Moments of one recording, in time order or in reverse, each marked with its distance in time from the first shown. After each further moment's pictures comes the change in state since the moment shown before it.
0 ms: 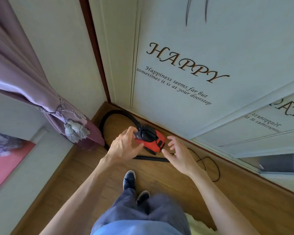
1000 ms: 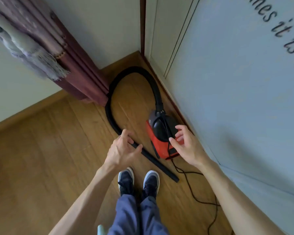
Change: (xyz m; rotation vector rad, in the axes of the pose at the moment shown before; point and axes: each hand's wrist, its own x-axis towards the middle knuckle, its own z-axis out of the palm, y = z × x) left_hand 0.119 -0.156 0.319 -0.313 0.263 -0.773; right_hand 0.332 0.249 0.139 -0.123 -0.487 -0.195
